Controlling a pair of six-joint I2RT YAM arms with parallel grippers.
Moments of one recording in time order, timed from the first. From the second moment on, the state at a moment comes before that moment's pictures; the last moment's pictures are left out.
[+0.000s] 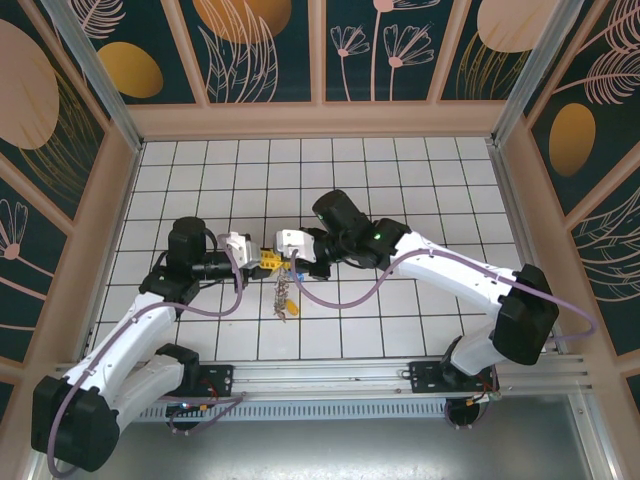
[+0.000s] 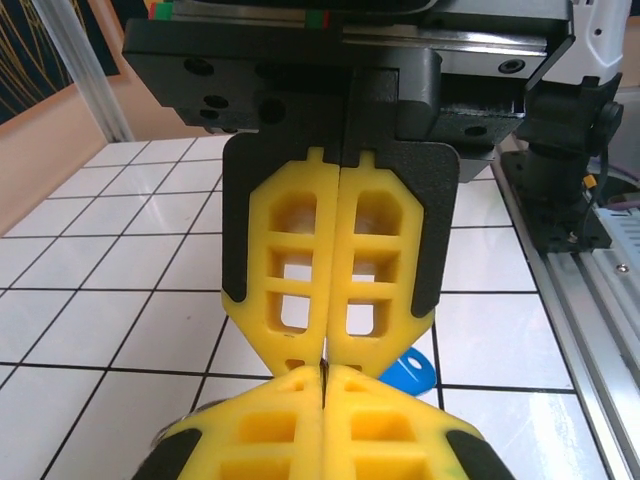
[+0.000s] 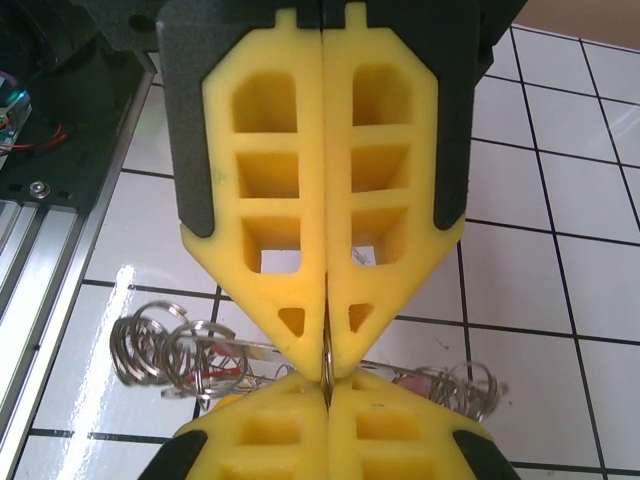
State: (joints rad) left arm -0.33 0.93 0.57 -0.09 1.05 0.52; right arm 0.95 1.48 1.21 -0.45 -0.47 -0.64
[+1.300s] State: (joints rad) left arm -0.33 0.90 0.54 0.22 1.12 0.29; right arm 0.86 1.43 1.14 -0.35 -0.70 -0.40
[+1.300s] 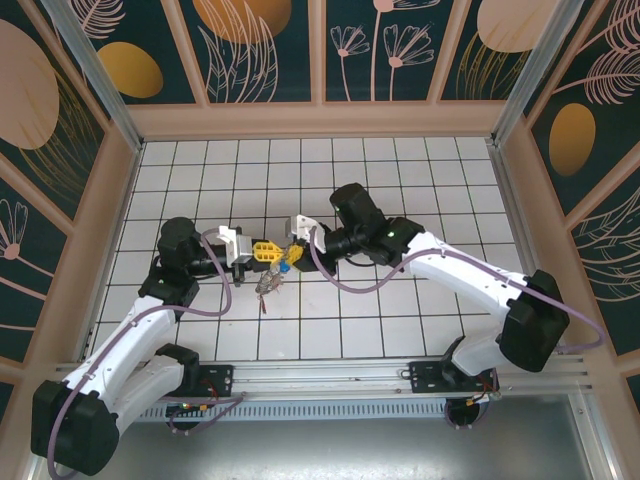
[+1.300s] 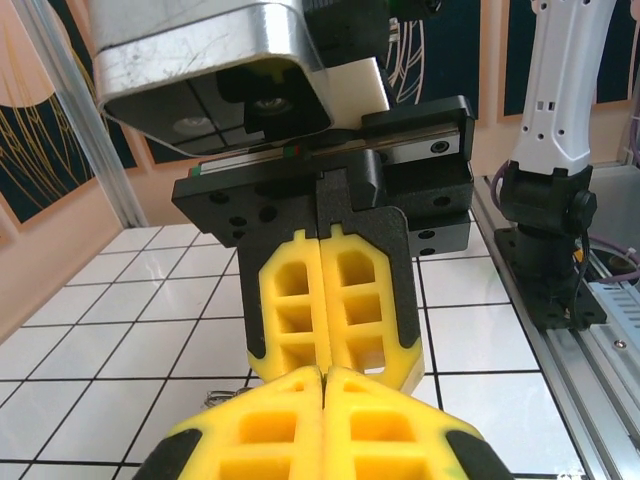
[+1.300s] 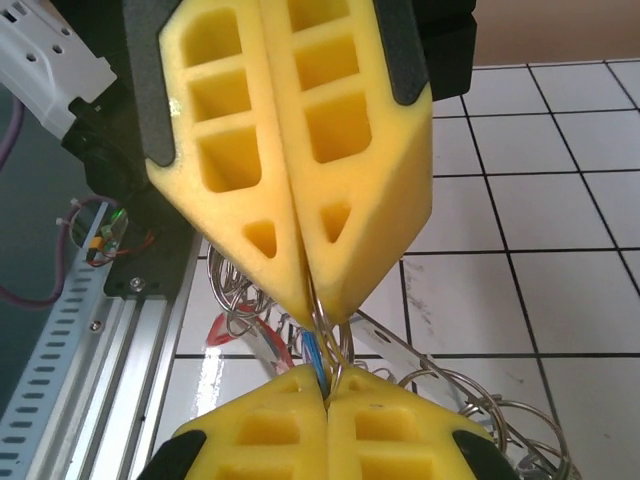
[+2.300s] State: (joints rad) left arm -0.33 0.93 0.52 0.30 1.17 0.22; right arm 0.84 1.37 1.14 -0.36 -0.70 -0.47
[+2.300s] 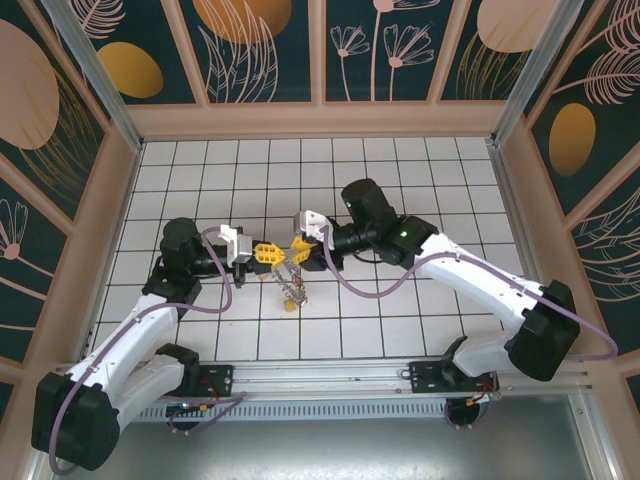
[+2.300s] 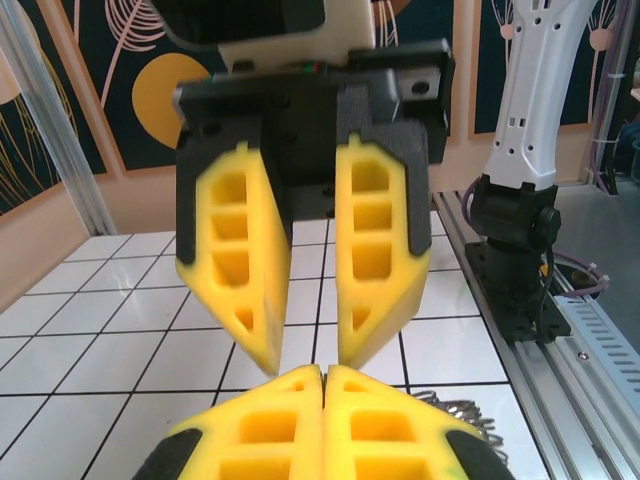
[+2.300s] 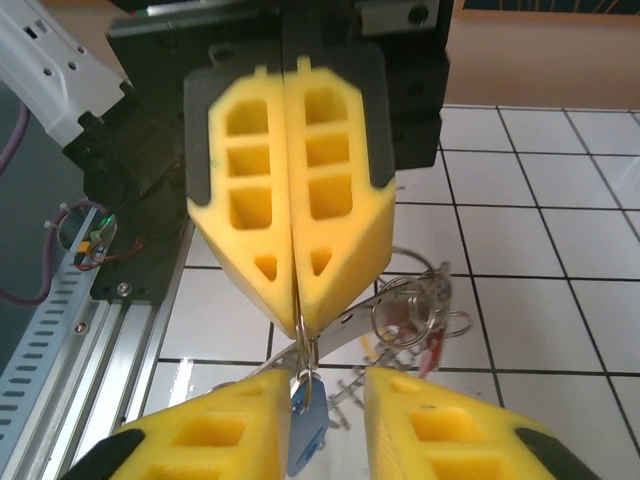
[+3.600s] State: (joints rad) left arm -0.34 0.94 0.65 -0.15 1.05 0.48; right arm 0.90 1.44 1.28 -0.58 -0.56 -0.55
